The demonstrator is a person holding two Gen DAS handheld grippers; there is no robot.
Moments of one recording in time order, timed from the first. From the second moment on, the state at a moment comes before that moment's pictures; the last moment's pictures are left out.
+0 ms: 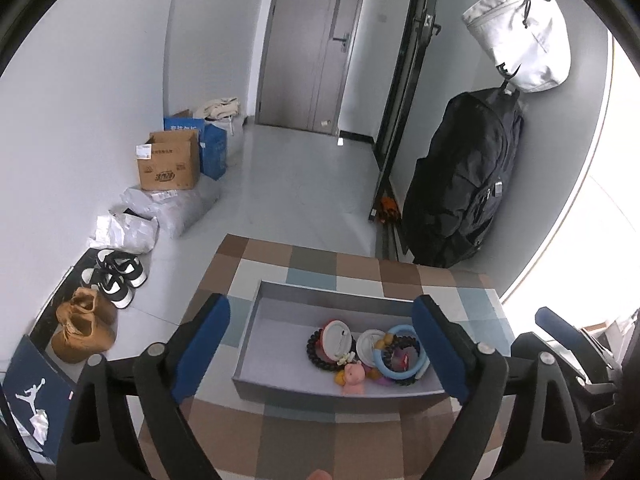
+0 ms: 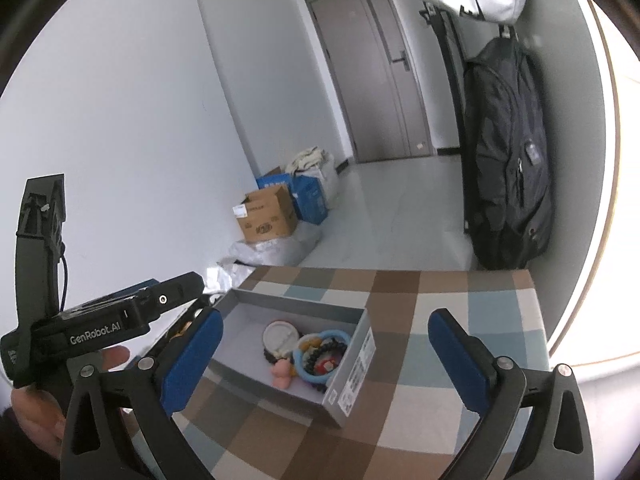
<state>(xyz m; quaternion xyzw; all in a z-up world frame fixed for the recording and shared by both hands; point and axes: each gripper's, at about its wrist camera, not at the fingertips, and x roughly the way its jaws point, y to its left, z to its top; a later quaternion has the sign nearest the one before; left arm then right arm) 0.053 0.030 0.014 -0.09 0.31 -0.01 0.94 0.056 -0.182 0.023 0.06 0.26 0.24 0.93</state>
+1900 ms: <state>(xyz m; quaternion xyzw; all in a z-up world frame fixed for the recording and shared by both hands) -0.006 0.012 0.012 -0.07 0.27 0.03 0.96 0.001 -0.196 0.024 0.04 0.25 0.23 0.94</state>
